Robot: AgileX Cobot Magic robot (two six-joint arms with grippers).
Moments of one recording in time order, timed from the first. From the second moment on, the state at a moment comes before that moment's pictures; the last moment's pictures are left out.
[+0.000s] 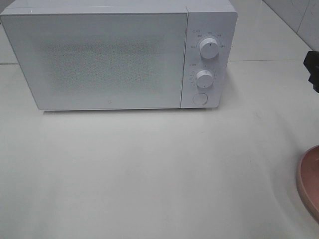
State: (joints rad) left arm 0.10 0.00 -0.52 -0.26 1.08 0.18; right arm 0.10 1.04 -0.26 0.09 -0.58 0.02
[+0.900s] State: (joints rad) left arm 0.10 0.00 -0.52 -0.26 1.08 0.18; right arm 0.52 1.10 -0.22 0.59 -0.80 -0.48
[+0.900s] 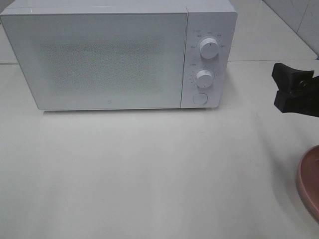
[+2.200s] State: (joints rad) left arm 0.10 0.00 -0.52 -0.26 1.08 0.18; right arm 0.93 1.66 -0.35 0.91 -1.15 -0.14
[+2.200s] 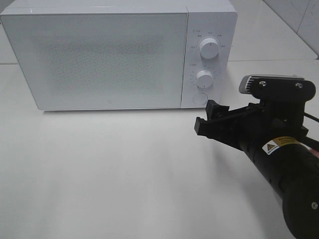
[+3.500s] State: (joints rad) left arm 0.10 0.00 -0.52 -0.26 1.08 0.18; right arm 0.88 1.66 -0.36 0.86 -1.02 1.19
